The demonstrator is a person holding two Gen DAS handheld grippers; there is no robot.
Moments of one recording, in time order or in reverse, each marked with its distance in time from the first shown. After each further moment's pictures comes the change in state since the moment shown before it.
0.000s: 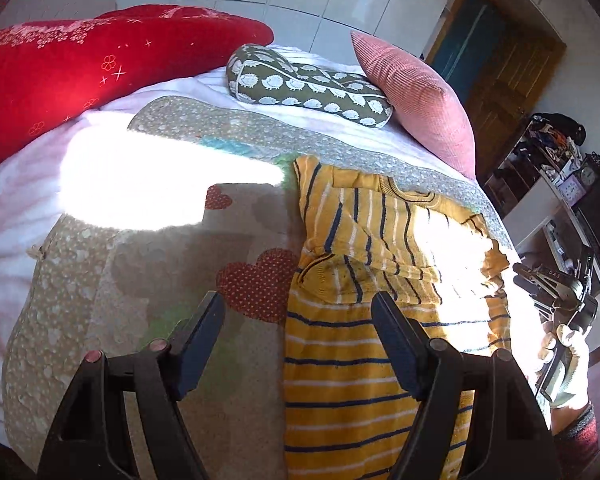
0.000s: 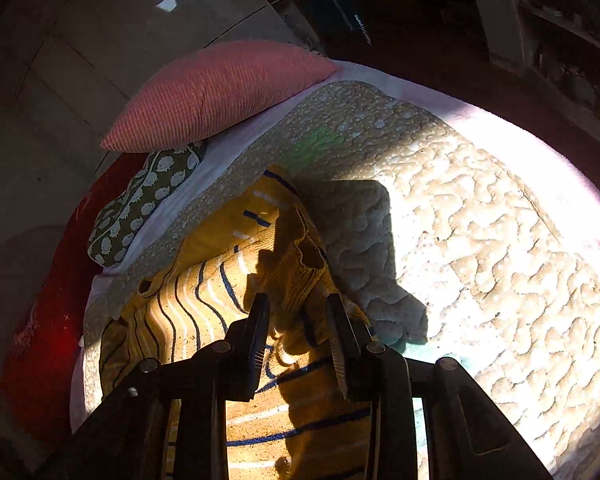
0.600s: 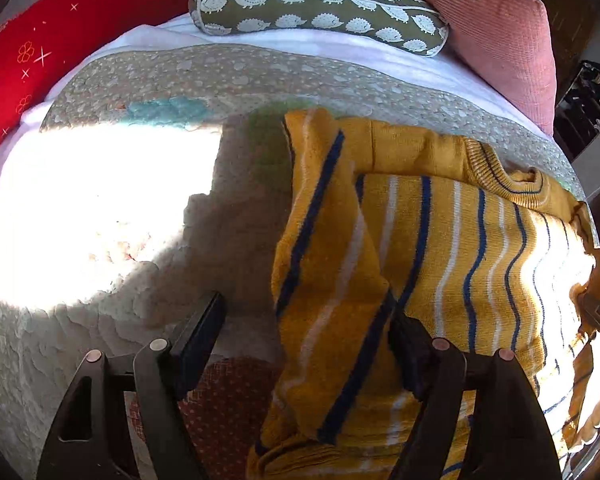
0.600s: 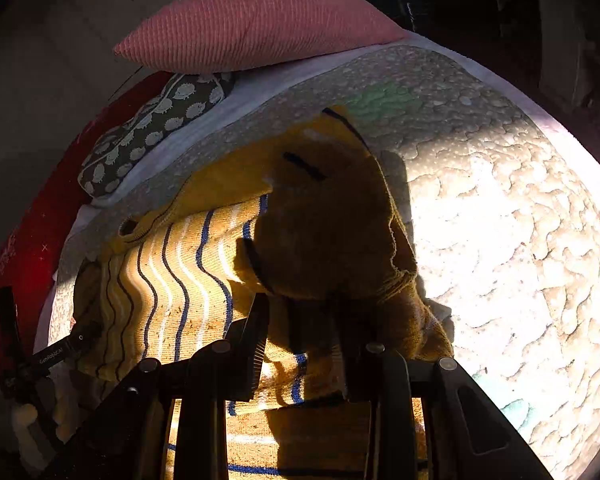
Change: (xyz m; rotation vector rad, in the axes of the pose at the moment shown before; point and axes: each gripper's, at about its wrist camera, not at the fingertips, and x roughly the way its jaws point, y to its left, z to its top) left arm 0.180 -0.009 0.057 -0.005 0.237 0.128; right arm 0.068 0.031 -0.007 -0.206 0.127 -0.052
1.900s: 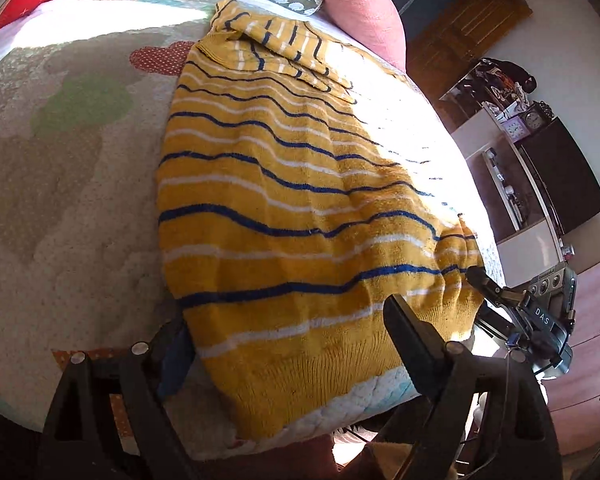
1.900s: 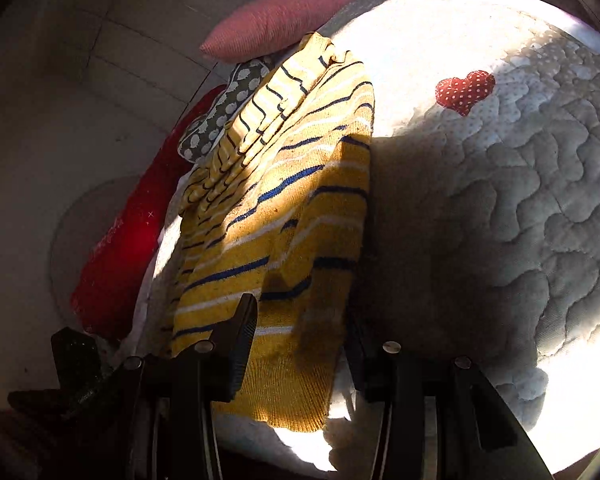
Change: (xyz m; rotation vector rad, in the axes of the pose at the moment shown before) left arm -0.146 0.009 -0.280 0.034 0.034 -0.376; right arm -0.142 -0.033 -0.256 0.202 -0.020 0.370
